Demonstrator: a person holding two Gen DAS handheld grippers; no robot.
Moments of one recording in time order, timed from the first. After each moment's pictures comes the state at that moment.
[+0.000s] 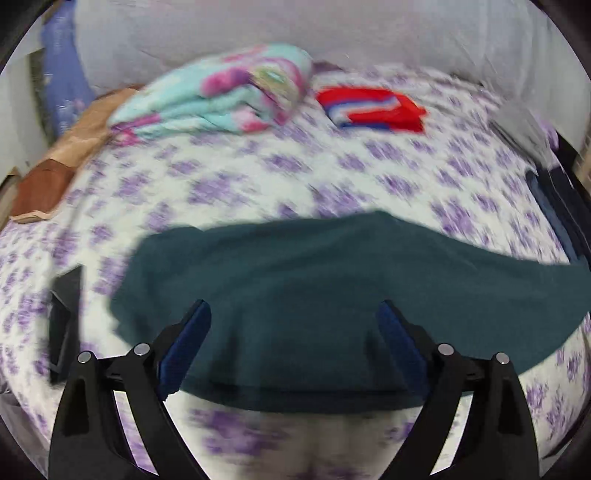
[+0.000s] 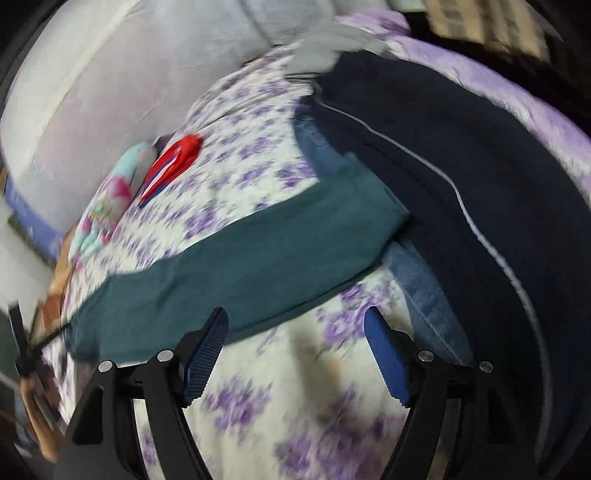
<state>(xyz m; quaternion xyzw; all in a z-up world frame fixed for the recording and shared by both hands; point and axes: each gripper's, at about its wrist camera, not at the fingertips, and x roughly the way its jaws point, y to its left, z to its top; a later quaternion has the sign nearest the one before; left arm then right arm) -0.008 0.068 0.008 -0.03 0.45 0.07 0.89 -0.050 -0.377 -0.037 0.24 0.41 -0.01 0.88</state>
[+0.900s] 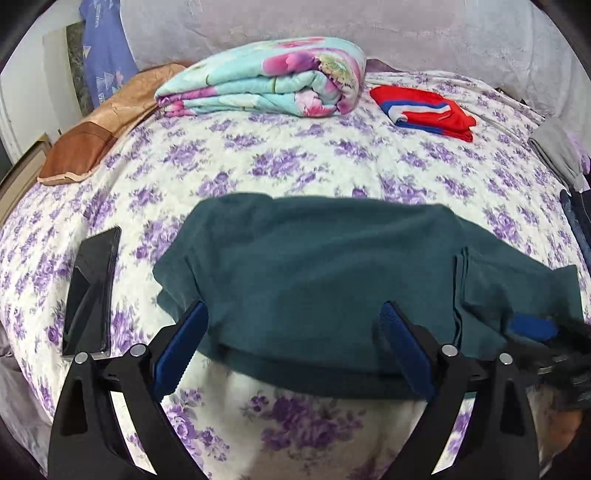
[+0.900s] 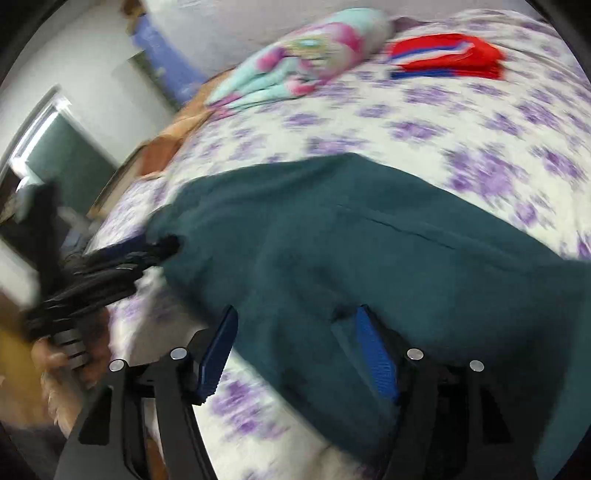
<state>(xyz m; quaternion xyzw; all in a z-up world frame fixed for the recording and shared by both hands) -0.030 0.119 0.002 -0.06 0.44 0.15 0.88 0.065 -0.059 -0.035 0.09 0.50 0.37 0.78</state>
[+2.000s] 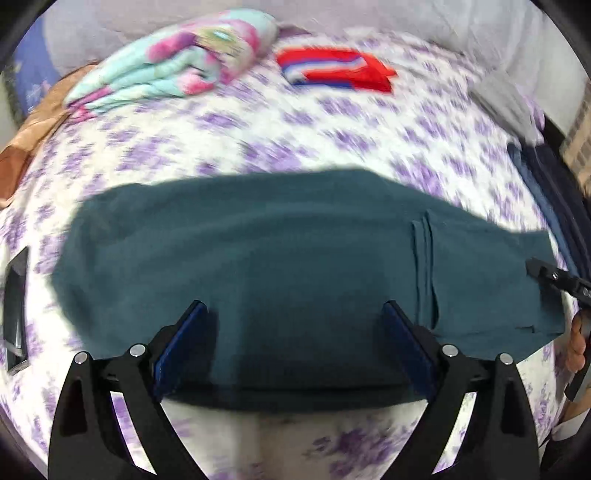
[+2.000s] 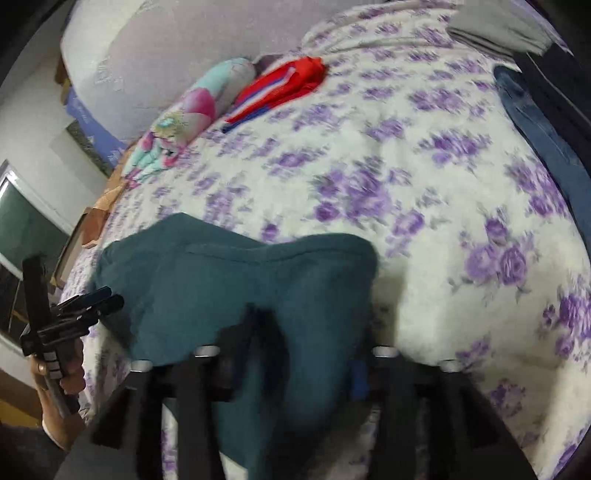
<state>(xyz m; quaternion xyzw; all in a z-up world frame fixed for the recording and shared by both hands) -0.001 0.039 -0.010 -0.06 0.47 0.04 0.88 0.070 -0.252 -0.032 0.11 0.47 0.20 0.85</state>
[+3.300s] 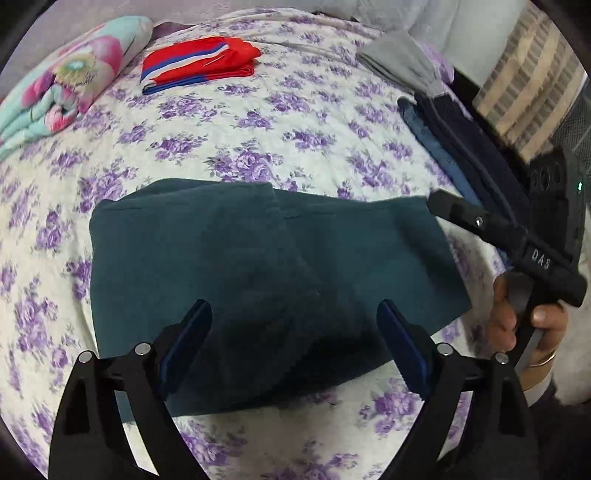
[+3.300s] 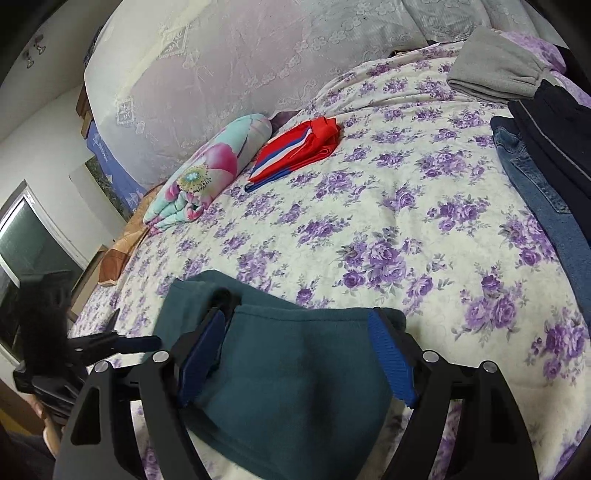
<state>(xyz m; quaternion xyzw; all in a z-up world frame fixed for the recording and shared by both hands) 0.022 -0.075 0.008 -0.05 0.51 -0.15 0.85 0.060 -0.251 -0.003 0.15 0.39 0.21 0.88</state>
